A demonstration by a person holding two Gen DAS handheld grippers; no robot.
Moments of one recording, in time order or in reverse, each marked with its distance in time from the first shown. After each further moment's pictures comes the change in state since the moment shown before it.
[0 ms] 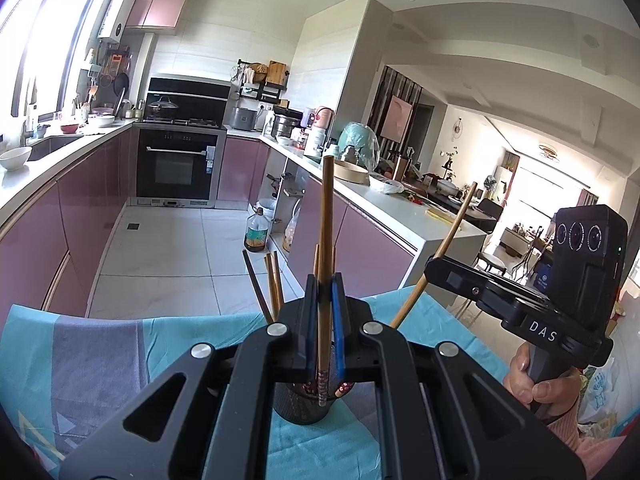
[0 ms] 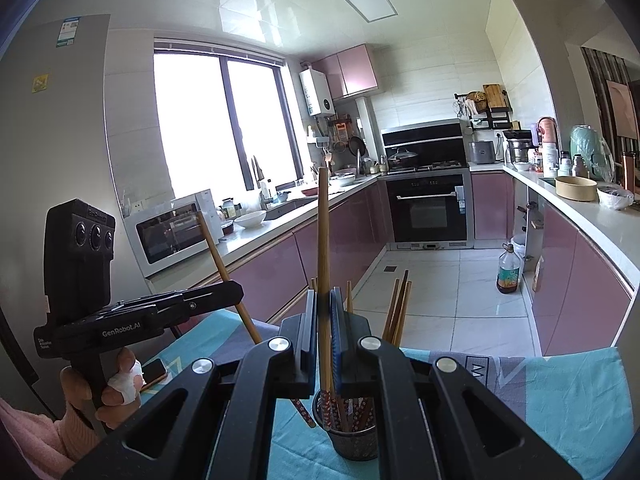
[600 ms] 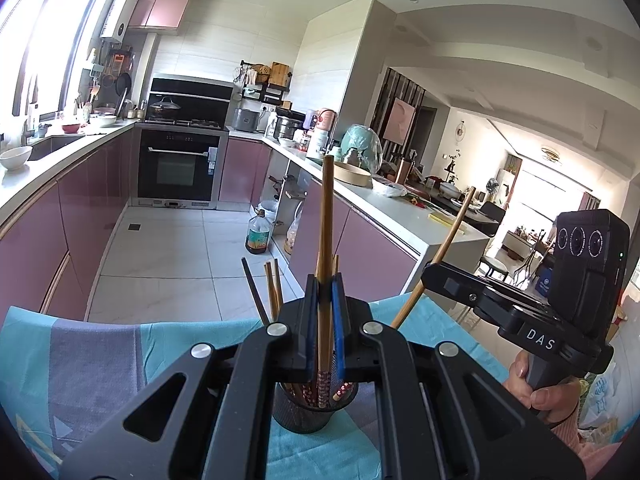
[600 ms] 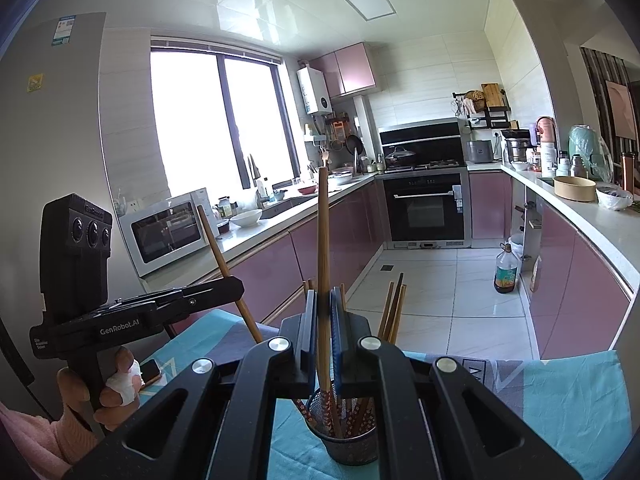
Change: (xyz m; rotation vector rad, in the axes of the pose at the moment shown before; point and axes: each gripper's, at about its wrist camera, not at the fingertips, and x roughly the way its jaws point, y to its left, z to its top) left arm -0.001 -0.001 0.009 -0.007 -0.004 0.004; right arm 0.005 -0.003 0.001 -0.002 0.004 -0.010
